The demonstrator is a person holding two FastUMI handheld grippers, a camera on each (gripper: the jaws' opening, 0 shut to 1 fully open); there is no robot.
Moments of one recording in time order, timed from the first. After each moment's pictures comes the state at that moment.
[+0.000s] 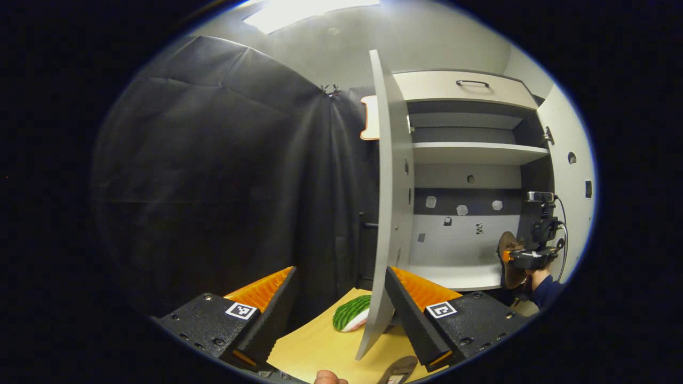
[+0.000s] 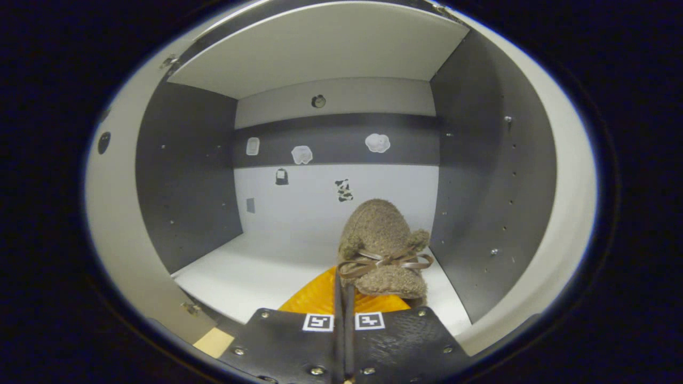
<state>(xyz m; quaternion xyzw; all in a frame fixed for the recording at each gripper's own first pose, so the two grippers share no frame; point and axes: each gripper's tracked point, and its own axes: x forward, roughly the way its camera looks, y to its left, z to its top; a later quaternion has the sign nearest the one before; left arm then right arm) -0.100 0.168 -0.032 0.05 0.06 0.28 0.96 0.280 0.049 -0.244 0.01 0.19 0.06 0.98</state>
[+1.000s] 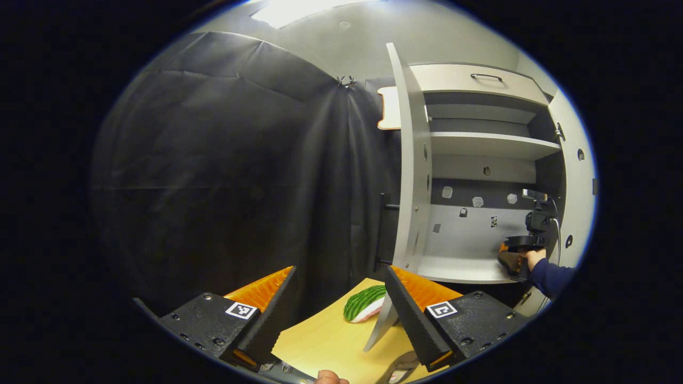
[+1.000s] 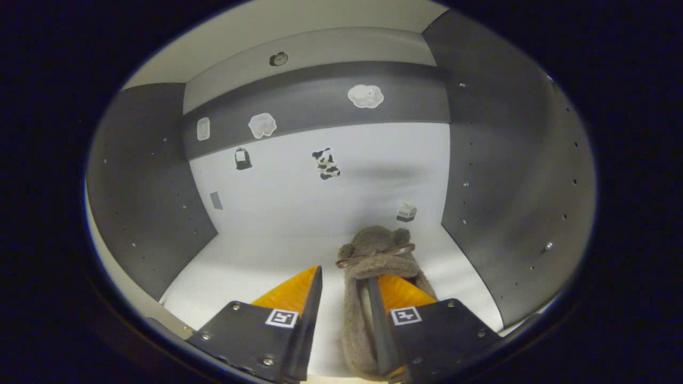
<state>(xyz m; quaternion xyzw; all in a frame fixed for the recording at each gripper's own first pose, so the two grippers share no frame) -0.112 0.163 -0.049 0.03 0.08 0.29 0.95 0.310 0.056 -0.281 0.05 0.28 0.01 0.96</state>
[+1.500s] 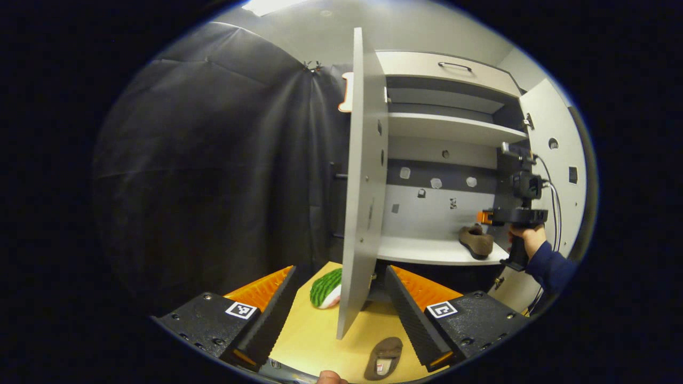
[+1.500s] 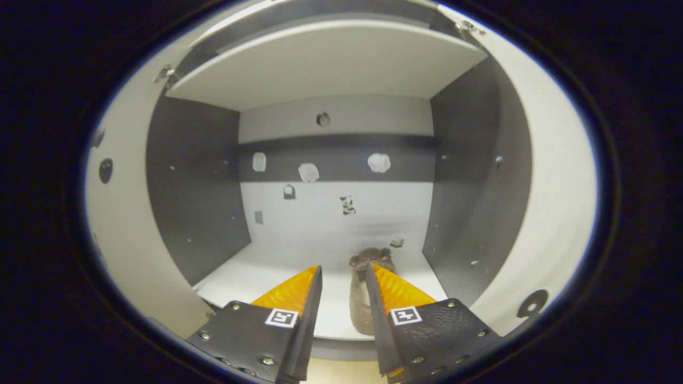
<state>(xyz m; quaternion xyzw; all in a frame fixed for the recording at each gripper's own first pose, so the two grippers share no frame) -0.100 0.114 -0.101 0.01 0.14 0.17 0.98 0.209 0.062 -0.147 0.02 0.16 0.05 0.99</state>
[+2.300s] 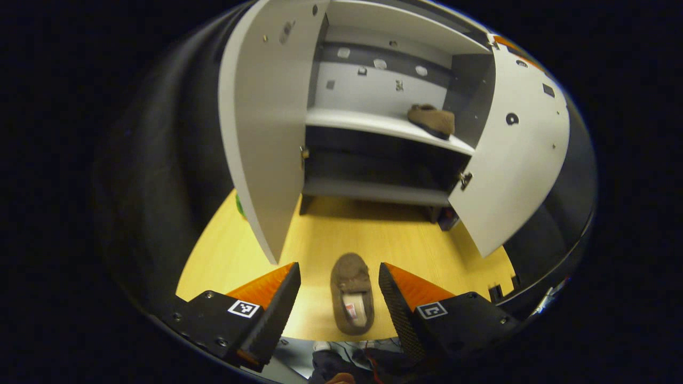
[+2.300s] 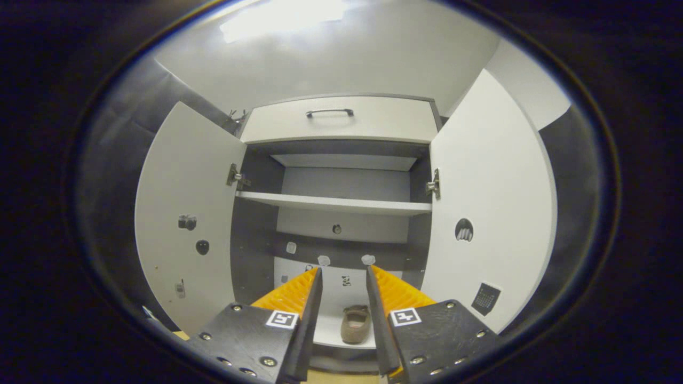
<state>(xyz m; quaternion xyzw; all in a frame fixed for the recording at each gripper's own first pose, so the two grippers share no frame) -0.141 0.043 -0.338 -0.06 0.43 -0.01 0.90 0.063 0.039 0.055 -0.01 -0.02 0.07 1.00</state>
